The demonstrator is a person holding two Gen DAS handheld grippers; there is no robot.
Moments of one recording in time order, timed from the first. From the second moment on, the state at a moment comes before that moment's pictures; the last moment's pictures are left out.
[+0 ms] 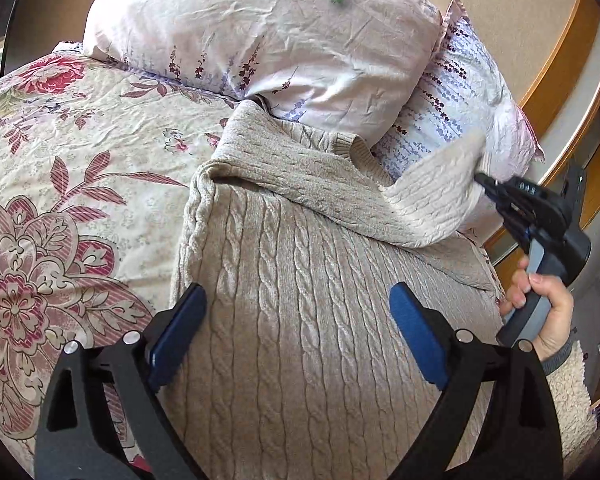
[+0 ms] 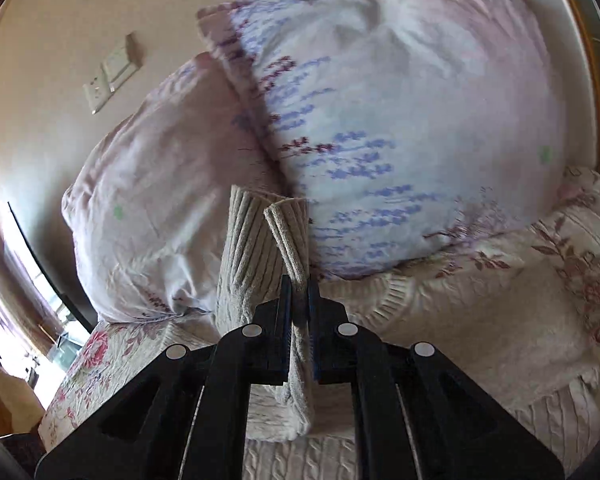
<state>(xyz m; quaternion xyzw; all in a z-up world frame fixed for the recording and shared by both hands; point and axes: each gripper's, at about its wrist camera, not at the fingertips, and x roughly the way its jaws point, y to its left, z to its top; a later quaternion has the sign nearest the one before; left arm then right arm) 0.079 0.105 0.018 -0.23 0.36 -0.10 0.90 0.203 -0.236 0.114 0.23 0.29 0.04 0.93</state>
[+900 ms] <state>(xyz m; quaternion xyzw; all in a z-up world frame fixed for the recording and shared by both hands) 0.082 0.104 0.015 -0.23 0.36 -0.10 0.90 0.231 -0.312 0.039 0.40 0.38 0.02 0.83</state>
